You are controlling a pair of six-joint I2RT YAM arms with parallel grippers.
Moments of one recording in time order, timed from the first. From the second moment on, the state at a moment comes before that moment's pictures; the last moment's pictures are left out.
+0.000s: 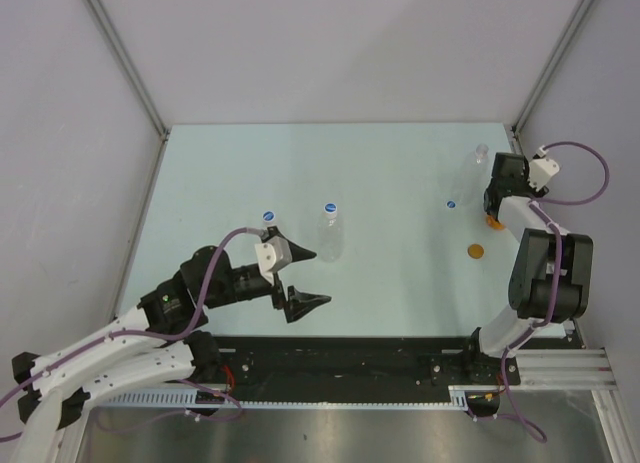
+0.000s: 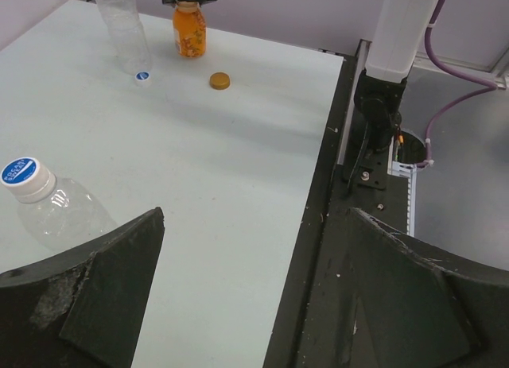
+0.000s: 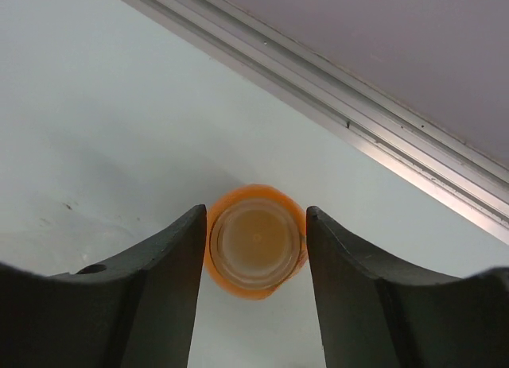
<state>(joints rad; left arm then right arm) -1.04 0.65 0.74 -0.19 0.23 -0.03 -0.15 1.65 1.03 -0.06 0.64 0.54</state>
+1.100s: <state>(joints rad) -1.04 0.65 0.76 -0.24 0.12 -0.13 0.37 0.88 1.04 -0.44 0.74 0.69</state>
